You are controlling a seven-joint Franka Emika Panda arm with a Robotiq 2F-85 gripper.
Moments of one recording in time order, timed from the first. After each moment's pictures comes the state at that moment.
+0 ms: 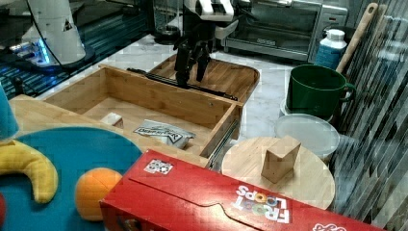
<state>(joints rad) -0.31 0.29 0.18 -2.18 -0.11 0.77 -0.77</state>
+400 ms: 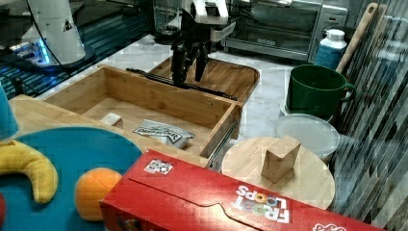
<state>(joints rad) -0.33 0.29 0.19 -2.18 -0.10 0.75 -0.76</state>
